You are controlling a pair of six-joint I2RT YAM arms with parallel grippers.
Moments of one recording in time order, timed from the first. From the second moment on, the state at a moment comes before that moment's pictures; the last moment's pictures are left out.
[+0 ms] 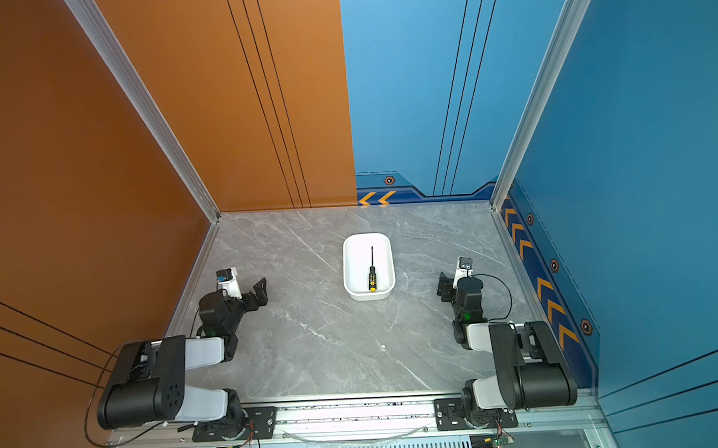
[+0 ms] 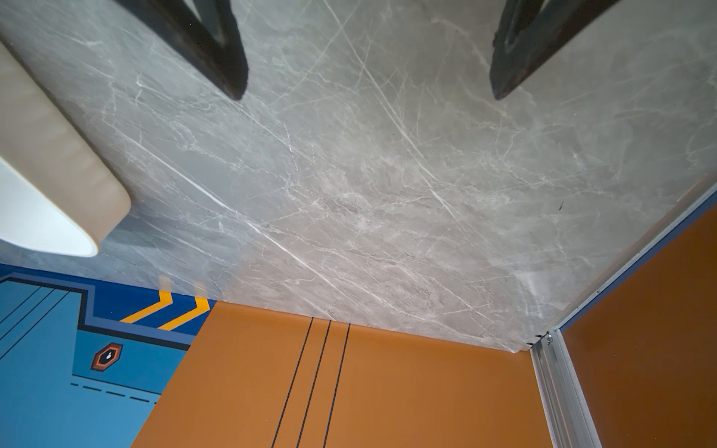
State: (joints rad) left arm 0.14 1.46 0.22 0.96 0.18 -0.13; right arm 0.02 1.47 0.28 0.80 0.15 0.07
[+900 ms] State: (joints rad) left arm 0.02 1.58 0.37 0.86 0.07 0.00; right arm 0.01 1.54 0.36 0.86 0.13 0.07
